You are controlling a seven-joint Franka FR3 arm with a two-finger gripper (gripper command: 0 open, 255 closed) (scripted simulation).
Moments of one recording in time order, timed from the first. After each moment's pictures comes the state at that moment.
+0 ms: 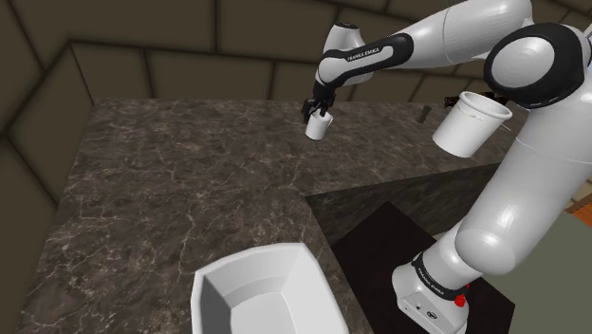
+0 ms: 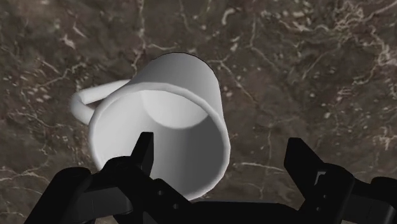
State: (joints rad) arm -0.08 0.24 -0.04 -1.94 -0.07 2.29 -0.11
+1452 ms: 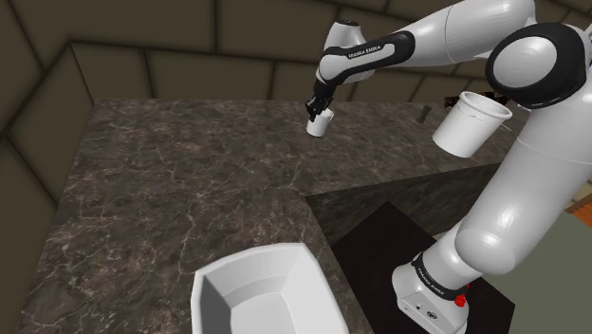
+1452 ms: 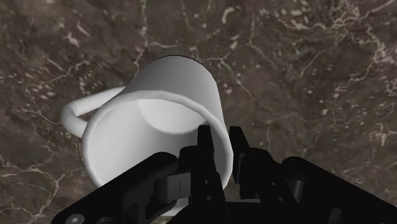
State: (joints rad) arm -0.08 0.24 -0.04 -1.93 -0.07 2.28 -0.11
